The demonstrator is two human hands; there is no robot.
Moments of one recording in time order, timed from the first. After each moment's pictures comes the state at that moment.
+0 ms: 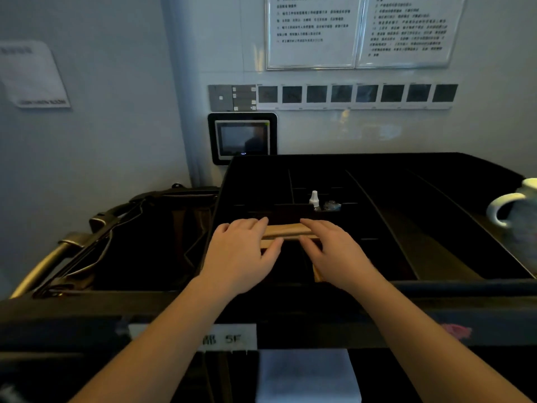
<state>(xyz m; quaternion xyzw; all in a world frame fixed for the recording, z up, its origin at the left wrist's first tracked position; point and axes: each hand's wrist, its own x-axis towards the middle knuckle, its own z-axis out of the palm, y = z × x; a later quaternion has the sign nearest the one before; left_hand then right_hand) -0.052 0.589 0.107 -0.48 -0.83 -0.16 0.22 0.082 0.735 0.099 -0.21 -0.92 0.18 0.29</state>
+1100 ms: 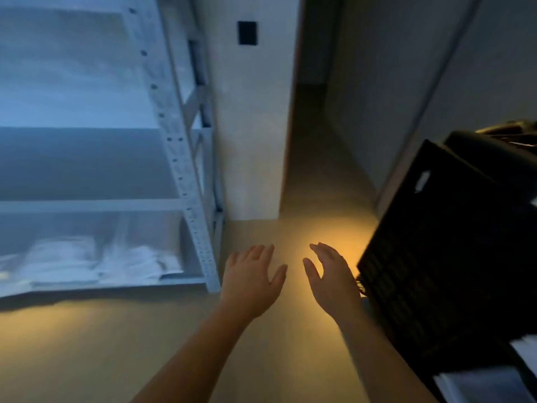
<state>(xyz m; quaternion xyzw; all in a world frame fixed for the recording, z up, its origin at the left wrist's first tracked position) 0.407 0.113 -0.078 0.24 -0.96 -0.12 0.09 0.307 0.253 -0.077 0.29 -0.90 0.31 -0.04</state>
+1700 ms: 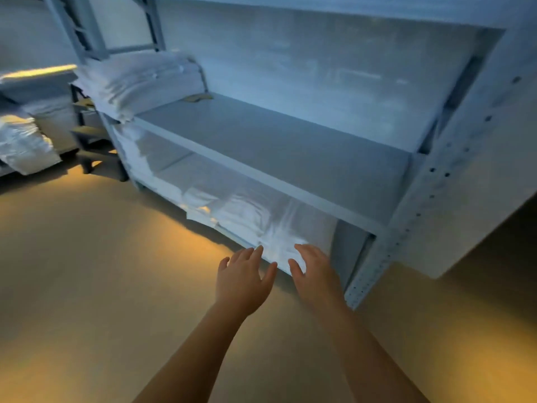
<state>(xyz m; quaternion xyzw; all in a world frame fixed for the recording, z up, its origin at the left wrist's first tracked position) 0.739 -0.179 -0.110 0.57 -0.80 -0.10 0.13 0.584 -0.139 -0.099 0.58 -0.75 0.27 -0.16</state>
